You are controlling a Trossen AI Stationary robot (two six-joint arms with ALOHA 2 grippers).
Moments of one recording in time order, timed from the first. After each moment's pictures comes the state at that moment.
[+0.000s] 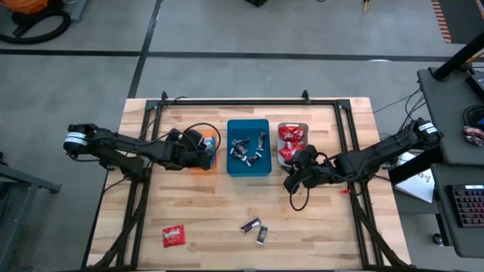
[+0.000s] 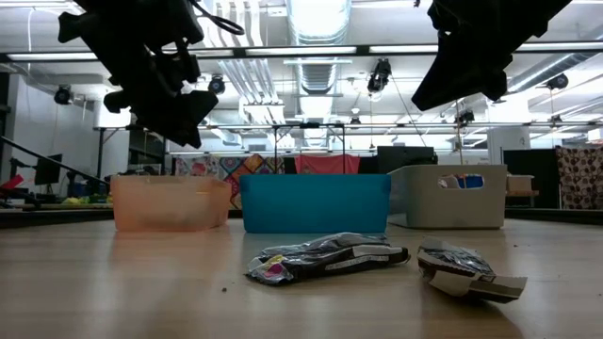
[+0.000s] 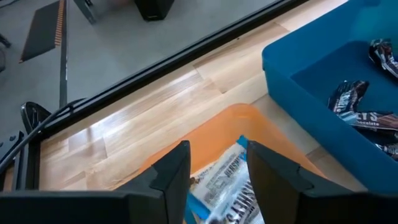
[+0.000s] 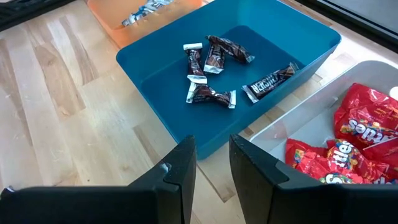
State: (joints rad) left arm -0.05 1.31 0.75 -0.60 -0.93 -0.85; right arm 0.32 1.22 0.78 -0.41 0.60 0.74
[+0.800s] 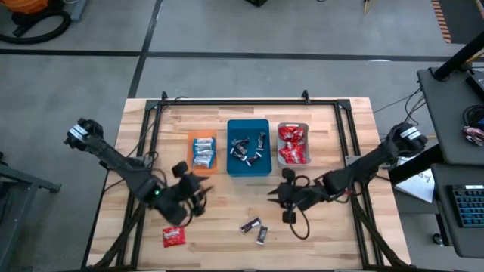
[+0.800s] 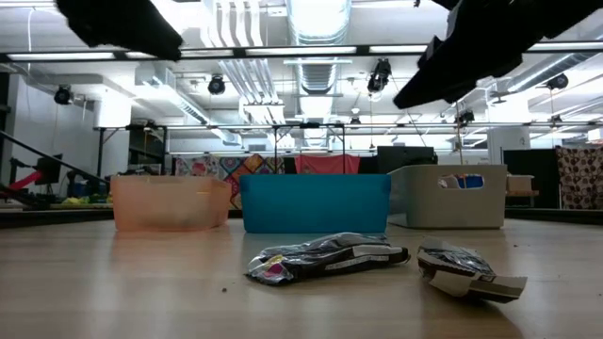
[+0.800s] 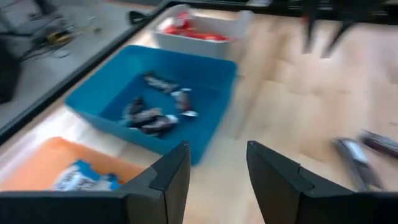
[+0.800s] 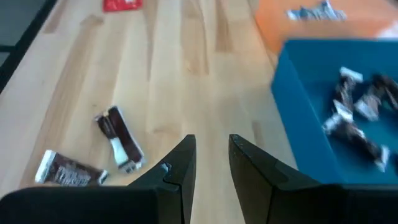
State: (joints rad) left arm -0.65 1.31 0.90 -0.53 -0.93 -0.75; right arm 0.46 1.46 0.78 0.00 0.41 0.30
